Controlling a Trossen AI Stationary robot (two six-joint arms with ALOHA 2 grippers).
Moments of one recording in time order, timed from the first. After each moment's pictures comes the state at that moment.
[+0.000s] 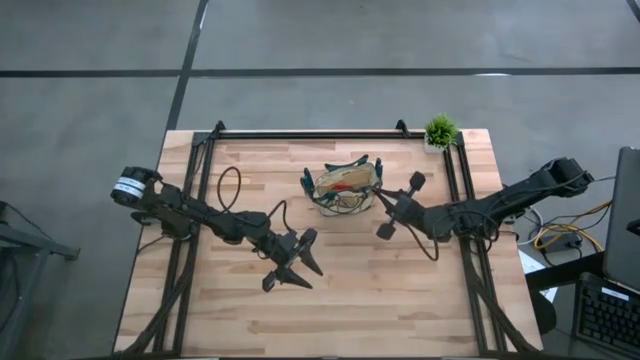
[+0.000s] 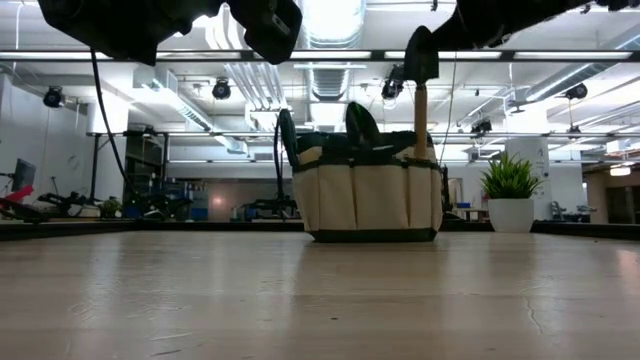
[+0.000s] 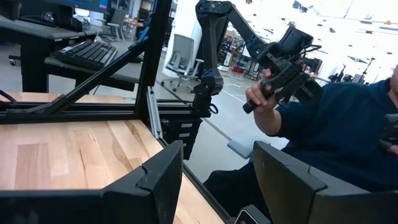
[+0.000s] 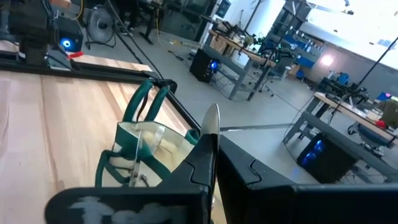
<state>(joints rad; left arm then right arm) -0.24 1.53 0.70 0.91 0.42 -0.28 0.32 1.11 0.60 0.32 0.97 -0.19</state>
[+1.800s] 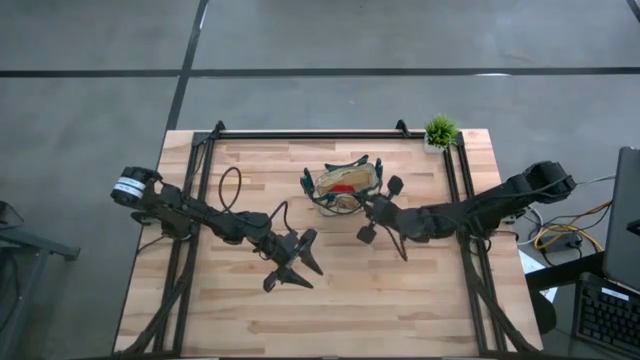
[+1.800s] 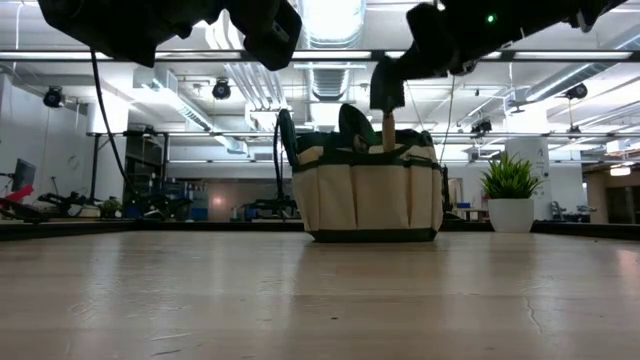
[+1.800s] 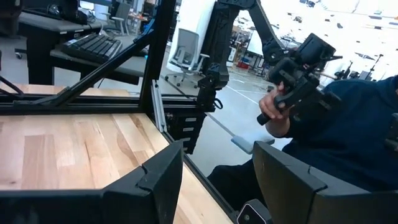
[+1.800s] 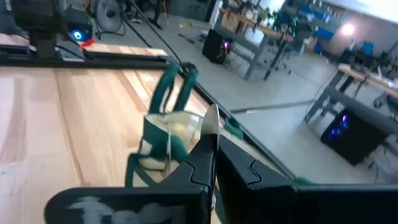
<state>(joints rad) -0.24 1.53 0.70 0.88 0.40 -0.27 0.25 1.35 0.67 0.40 0.87 -0.06</state>
